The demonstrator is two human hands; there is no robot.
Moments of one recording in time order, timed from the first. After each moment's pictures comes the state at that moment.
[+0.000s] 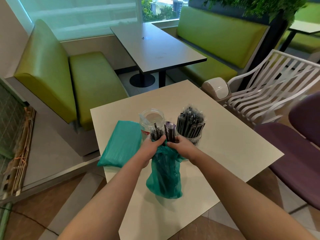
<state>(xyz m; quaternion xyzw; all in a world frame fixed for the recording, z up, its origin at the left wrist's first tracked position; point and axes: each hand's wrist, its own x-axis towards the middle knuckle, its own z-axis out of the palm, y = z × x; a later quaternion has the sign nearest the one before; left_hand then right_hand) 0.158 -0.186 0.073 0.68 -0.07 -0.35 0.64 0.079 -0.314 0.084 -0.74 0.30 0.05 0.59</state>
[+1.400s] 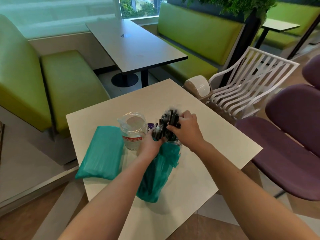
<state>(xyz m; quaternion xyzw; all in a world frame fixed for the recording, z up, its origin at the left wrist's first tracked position) 0.152 -0.258 0.073 0.86 -0.17 -0.24 0.42 0.069 -0.378 0.135 -0.93 0.28 -0.14 0.21</state>
